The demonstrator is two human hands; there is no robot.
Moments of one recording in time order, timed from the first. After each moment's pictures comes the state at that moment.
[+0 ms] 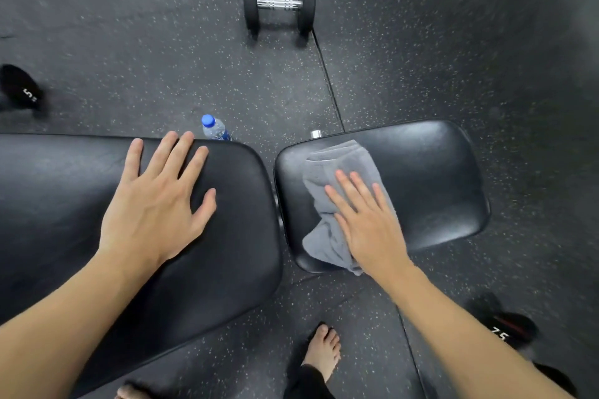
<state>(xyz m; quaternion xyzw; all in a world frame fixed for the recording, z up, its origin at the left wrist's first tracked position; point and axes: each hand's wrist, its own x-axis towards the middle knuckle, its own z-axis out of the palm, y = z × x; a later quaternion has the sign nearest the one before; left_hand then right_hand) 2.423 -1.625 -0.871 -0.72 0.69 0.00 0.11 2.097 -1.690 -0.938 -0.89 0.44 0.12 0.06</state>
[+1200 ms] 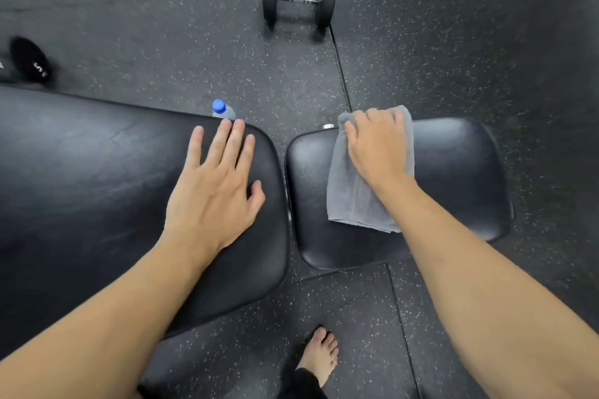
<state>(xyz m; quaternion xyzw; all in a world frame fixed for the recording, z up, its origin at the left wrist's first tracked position) 2.370 -1.632 -0.897 -0.72 0.68 0.00 0.12 2.164 -1.803 -0.939 -0.82 0.56 0.09 0.05</state>
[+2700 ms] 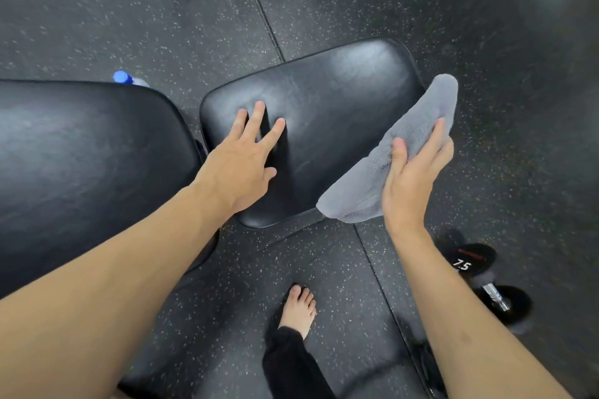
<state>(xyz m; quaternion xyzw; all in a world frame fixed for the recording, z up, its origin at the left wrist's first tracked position) 2.251 -1.676 -0.926 -0.61 0.75 0.24 0.10 1.999 -1.681 -0.945 -0.51 0.78 -0.30 0.20</state>
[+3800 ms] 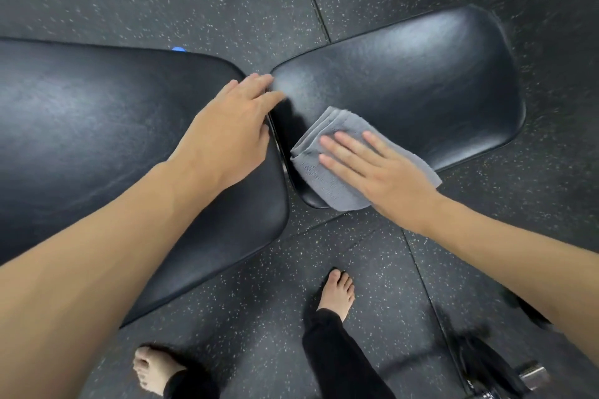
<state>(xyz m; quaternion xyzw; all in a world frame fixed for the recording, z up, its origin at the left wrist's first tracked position) 2.351 -1.656 -0.907 -0.63 0.74 0.21 -0.04 2.068 -1.660 -0.952 -0.96 0.23 0.14 -0.02</state>
